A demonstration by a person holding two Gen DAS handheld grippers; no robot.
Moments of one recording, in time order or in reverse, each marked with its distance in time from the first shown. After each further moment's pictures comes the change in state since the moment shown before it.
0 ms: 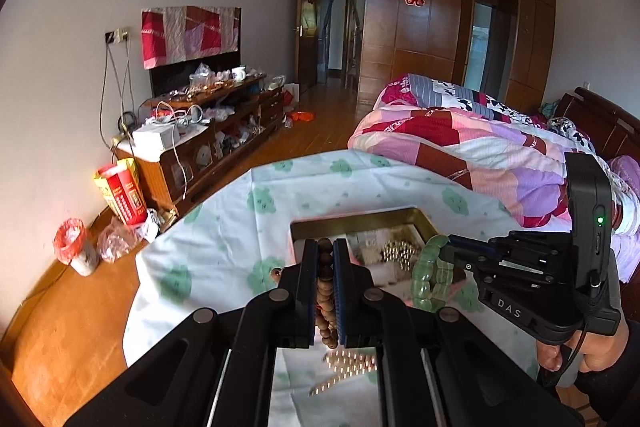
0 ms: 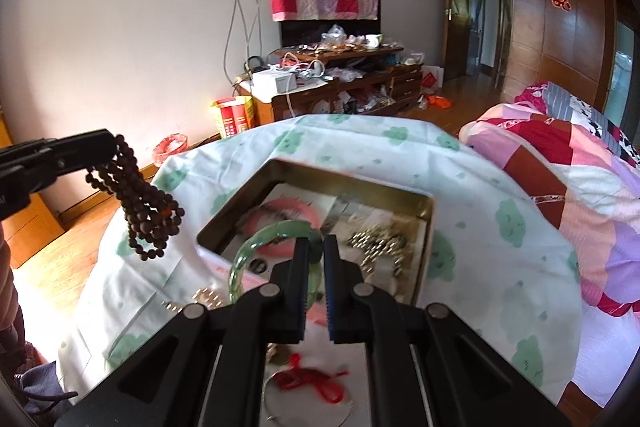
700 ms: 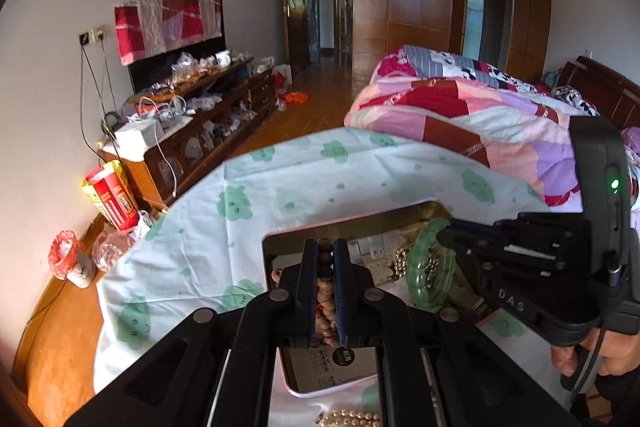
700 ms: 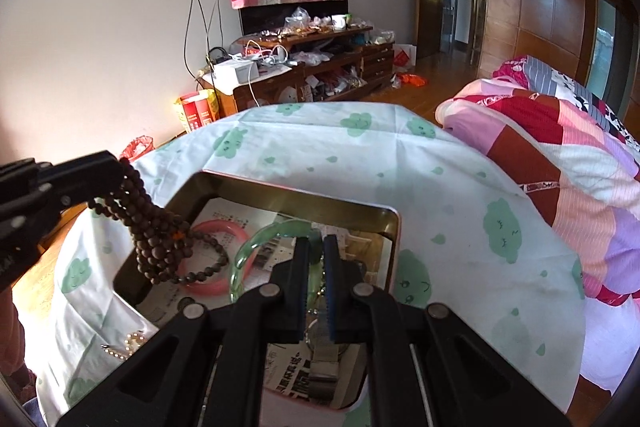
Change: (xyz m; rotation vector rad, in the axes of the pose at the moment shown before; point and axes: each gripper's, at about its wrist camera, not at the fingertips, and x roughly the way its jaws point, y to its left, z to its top) left arm 0.096 -0.014 0.003 0.067 0.099 0.003; right arm 0.056 -0.045 0.013 0.079 0.068 -0.069
